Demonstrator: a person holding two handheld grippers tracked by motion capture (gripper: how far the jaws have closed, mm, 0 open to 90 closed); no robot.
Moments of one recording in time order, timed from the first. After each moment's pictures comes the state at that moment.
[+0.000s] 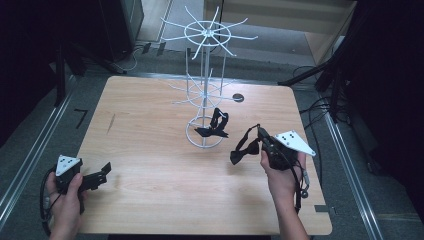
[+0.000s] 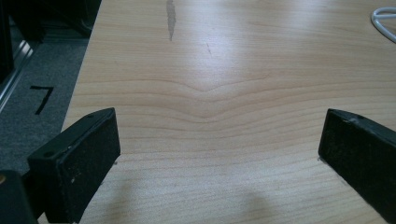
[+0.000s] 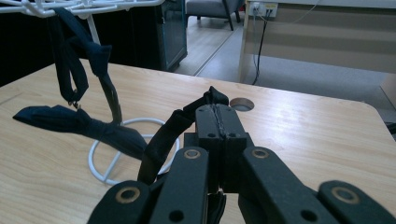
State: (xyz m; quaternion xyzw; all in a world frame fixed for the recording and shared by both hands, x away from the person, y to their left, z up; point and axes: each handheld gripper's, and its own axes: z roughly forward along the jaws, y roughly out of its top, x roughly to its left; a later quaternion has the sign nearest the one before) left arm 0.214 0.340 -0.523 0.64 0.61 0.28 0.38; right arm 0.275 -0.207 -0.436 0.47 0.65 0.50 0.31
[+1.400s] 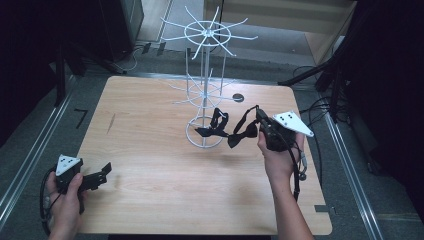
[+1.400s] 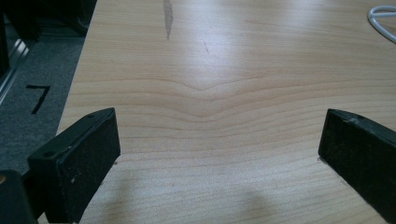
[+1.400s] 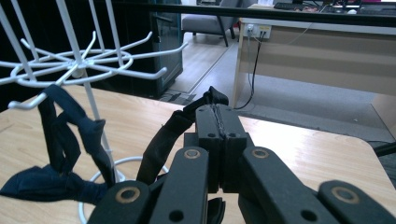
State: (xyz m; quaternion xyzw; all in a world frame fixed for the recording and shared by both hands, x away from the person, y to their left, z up) left arm 0.215 0.340 -0.523 0.64 0.60 0.28 0.39; right arm 0.305 -0.196 -0.401 0.46 0.64 0.52 0.34
